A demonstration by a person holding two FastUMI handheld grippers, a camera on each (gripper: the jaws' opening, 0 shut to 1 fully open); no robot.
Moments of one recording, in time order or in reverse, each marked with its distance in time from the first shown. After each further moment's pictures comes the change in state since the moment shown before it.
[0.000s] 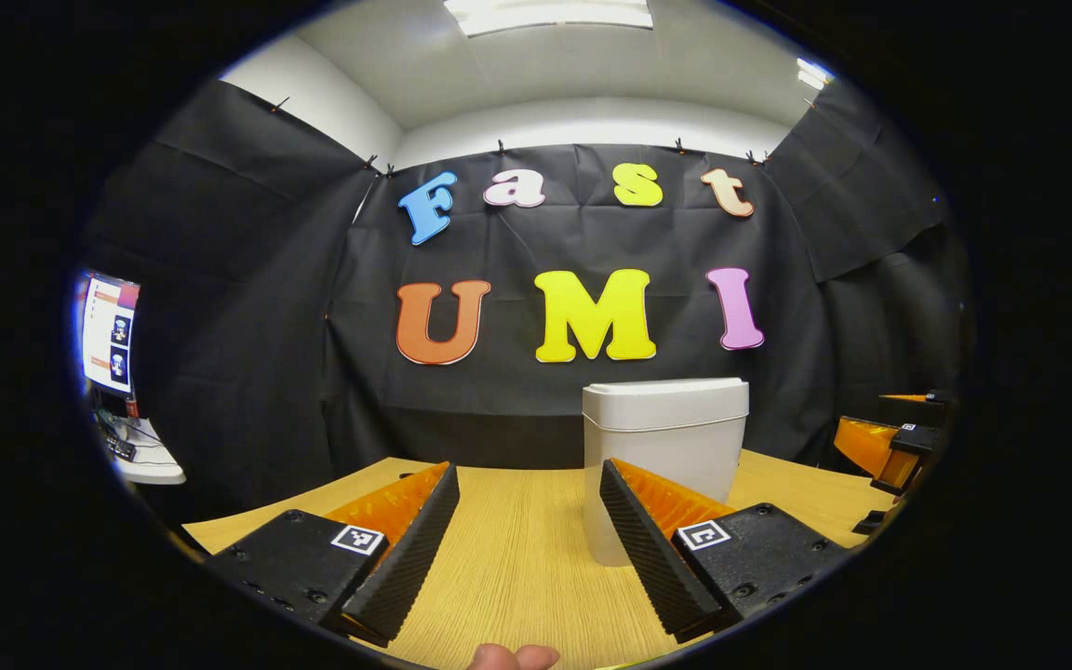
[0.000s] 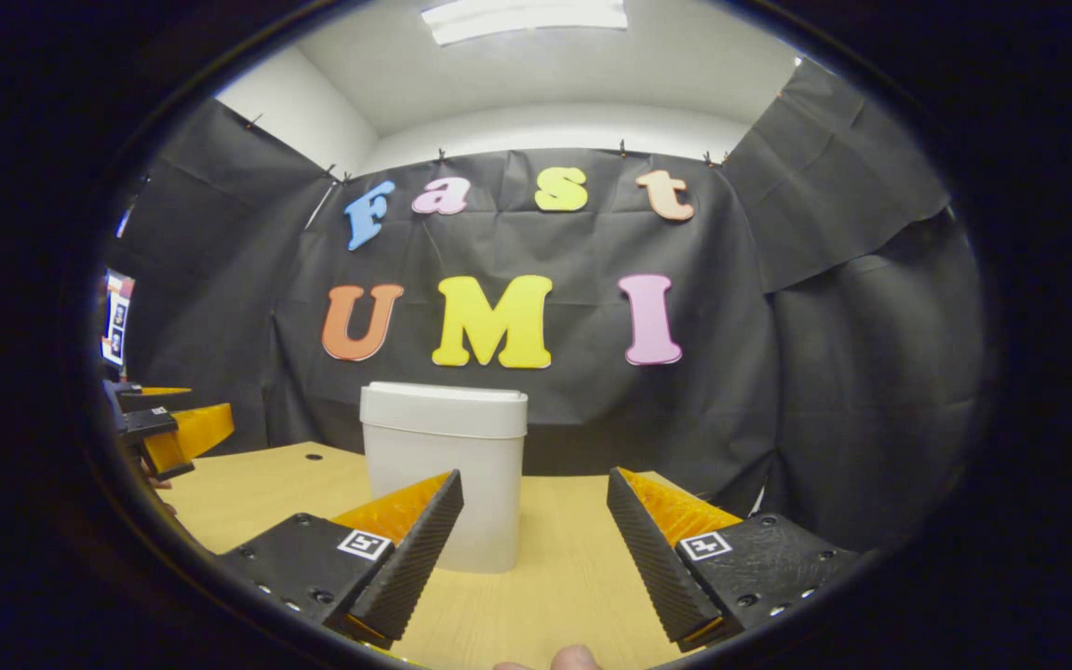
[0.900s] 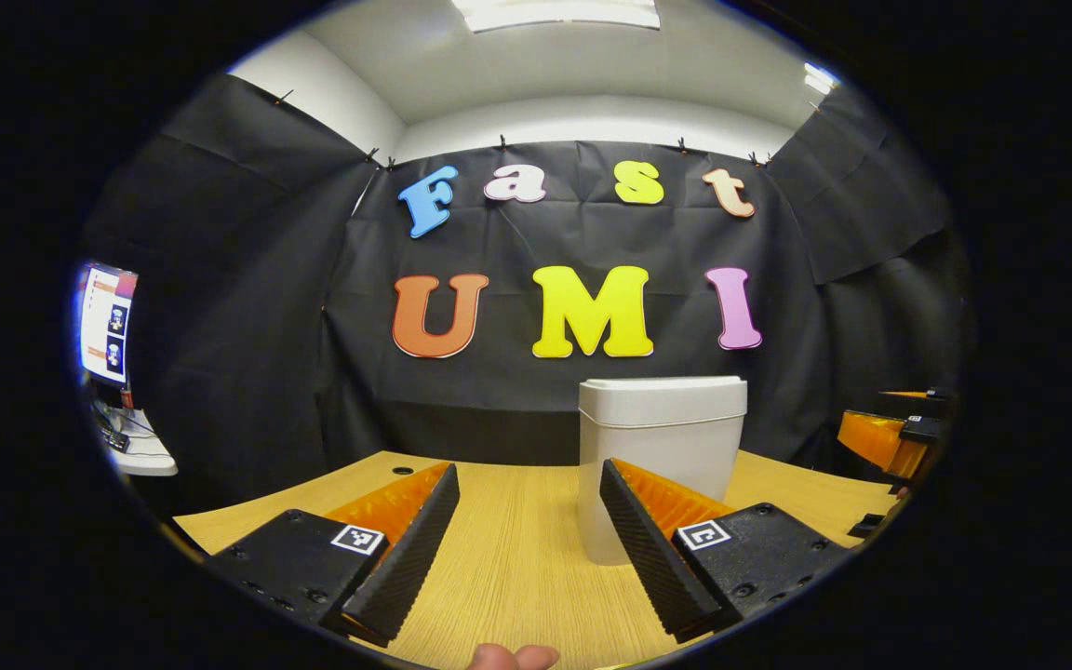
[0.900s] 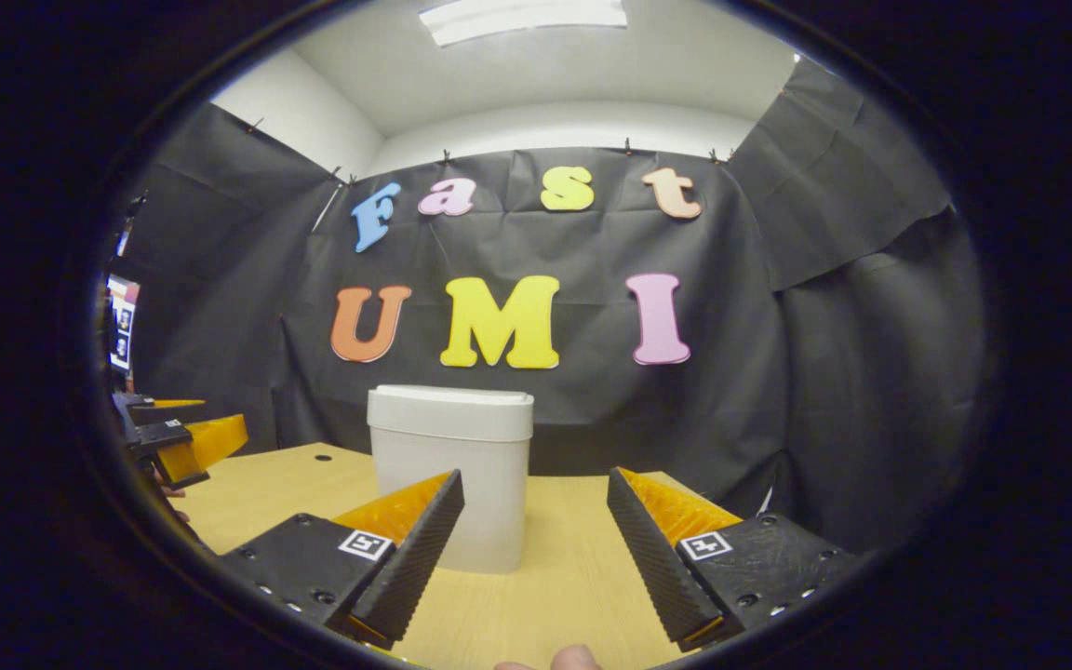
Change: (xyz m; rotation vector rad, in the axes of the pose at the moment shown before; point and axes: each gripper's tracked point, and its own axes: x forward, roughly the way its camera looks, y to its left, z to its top) left arm 0.008 0.002 -0.012 -0.023 0.011 -0.006; right arm 0.000 0.000 0.003 -0.002 0.010 0.028
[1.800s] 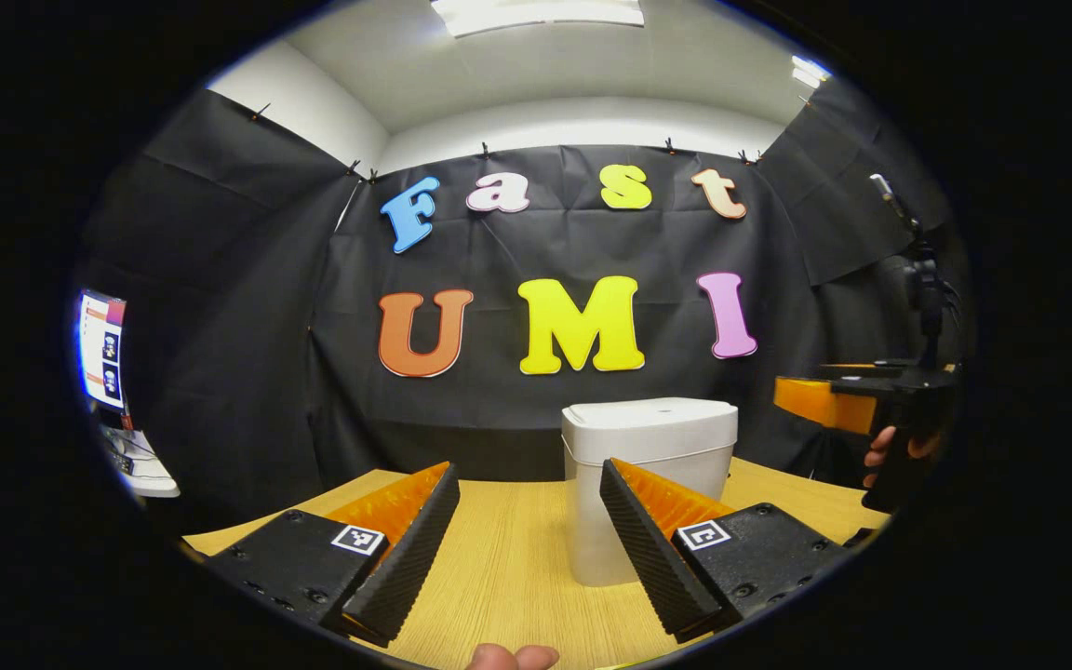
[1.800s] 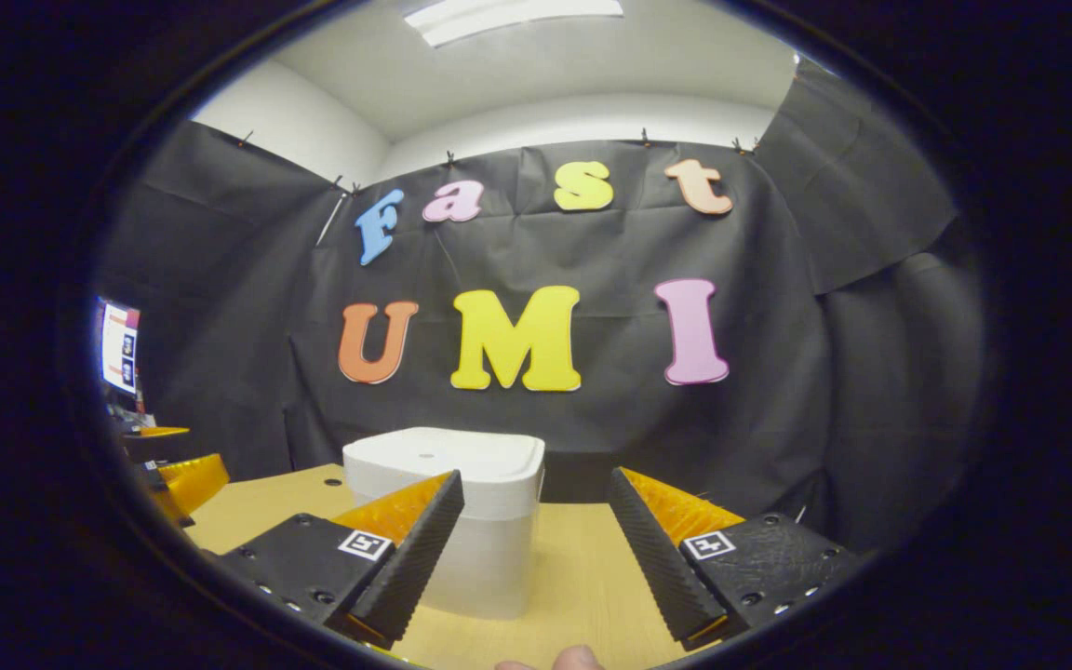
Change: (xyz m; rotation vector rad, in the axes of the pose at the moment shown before) left arm 0.020 -0.029 0.028 0.036 -0.018 -0.025; right arm 0.075 -0.021 0.047 0.042 0.009 0.063
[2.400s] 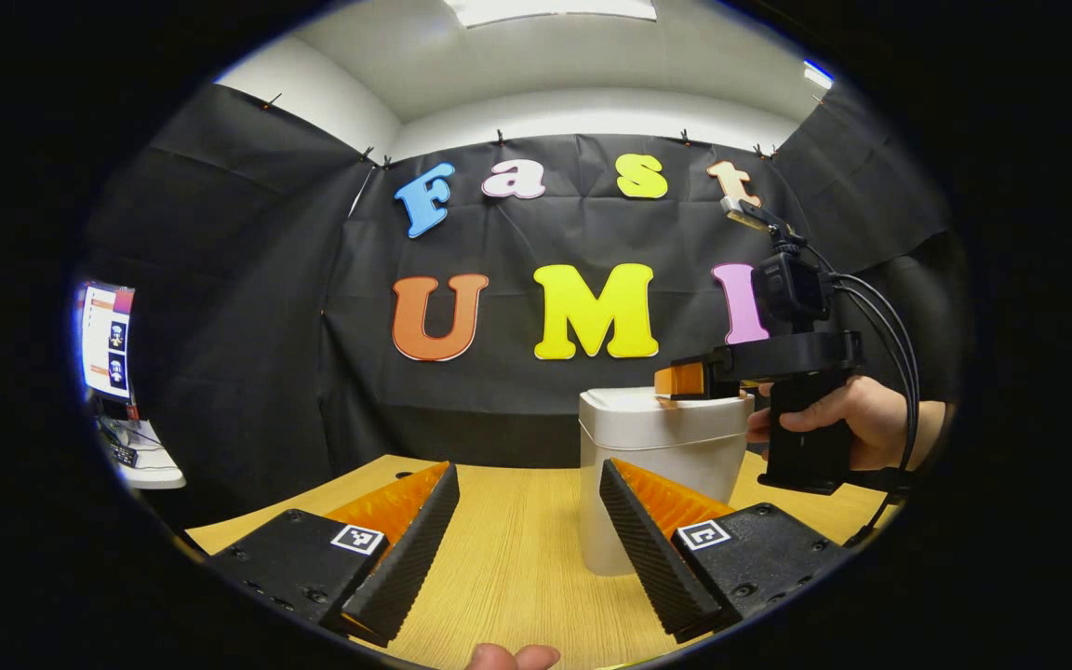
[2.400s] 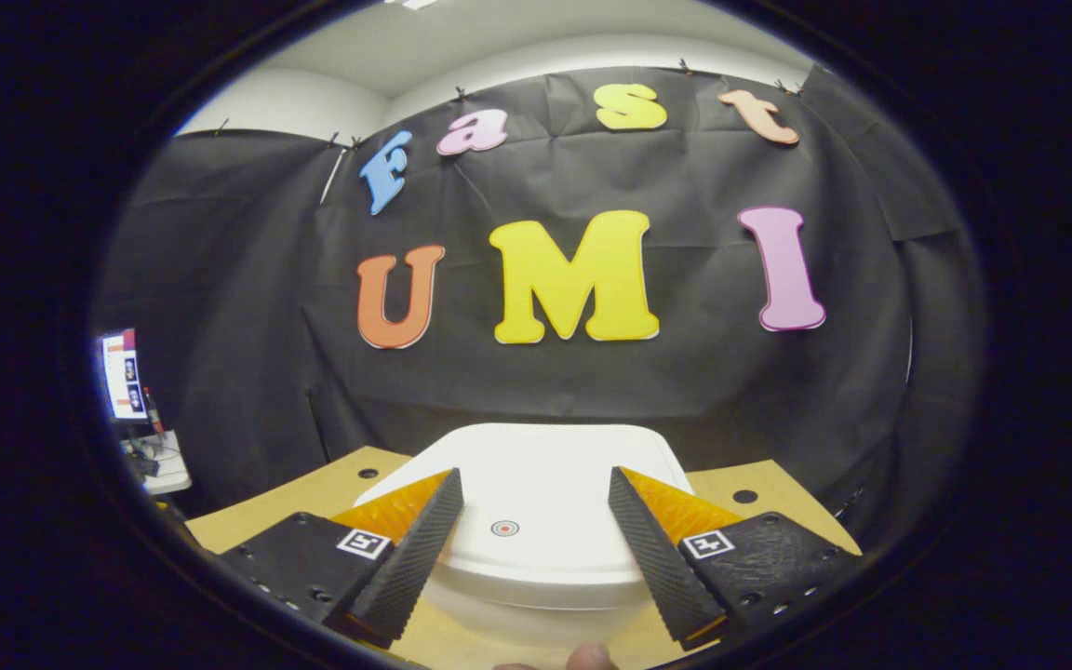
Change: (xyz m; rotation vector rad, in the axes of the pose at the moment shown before) left arm -0.003 0.018 -0.002 -0.006 0.037 0.046; right arm 0.151 0.106 0.004 0.082 0.212 0.126
